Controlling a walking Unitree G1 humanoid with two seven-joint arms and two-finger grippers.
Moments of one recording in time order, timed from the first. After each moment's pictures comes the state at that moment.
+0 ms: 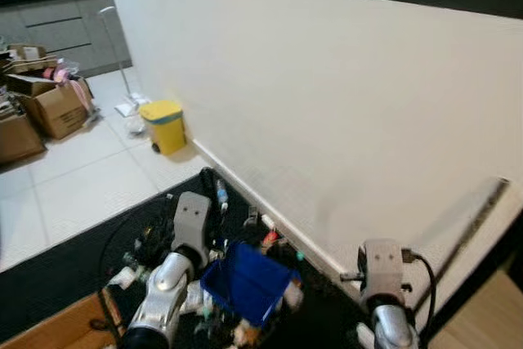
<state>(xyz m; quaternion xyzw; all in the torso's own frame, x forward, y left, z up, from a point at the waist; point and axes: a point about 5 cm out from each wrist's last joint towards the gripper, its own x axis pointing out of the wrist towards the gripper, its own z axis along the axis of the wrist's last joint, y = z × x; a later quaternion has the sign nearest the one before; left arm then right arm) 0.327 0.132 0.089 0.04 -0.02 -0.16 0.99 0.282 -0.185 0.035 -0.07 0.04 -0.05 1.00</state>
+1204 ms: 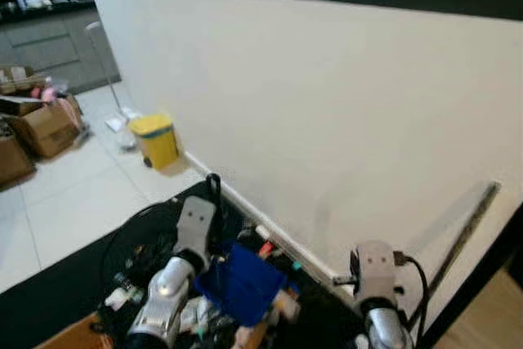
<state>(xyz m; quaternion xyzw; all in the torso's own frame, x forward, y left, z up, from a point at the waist) 0.323 0.126 0.087 0.06 -0.01 -0.17 0.98 0.281 -0.191 0.035 -0.08 0.04 -0.06 0.99</state>
